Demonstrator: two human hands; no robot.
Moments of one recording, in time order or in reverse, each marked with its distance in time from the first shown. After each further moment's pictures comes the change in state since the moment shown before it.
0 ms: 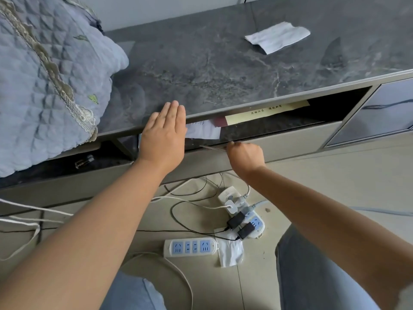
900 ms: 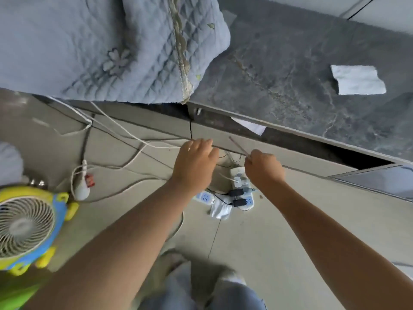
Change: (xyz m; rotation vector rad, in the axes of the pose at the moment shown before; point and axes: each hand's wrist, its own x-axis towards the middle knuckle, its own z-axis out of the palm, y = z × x) left_hand -0.094 0.005 -0.104 -0.280 -0.343 -0.263; right_hand -0.058 -0.062 -0.106 0.181 -0.351 0.028
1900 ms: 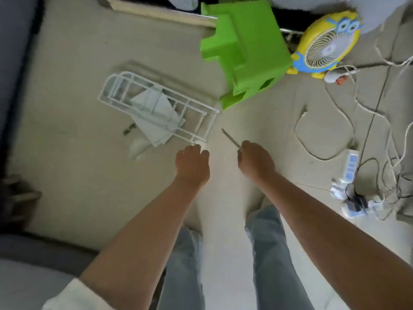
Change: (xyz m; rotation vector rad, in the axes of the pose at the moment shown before) left_hand -0.659 0.339 -0.132 -0.404 -0.363 -1.804; right_hand -0.606 -0.086 0.206 -0.816 -0.494 -1.324
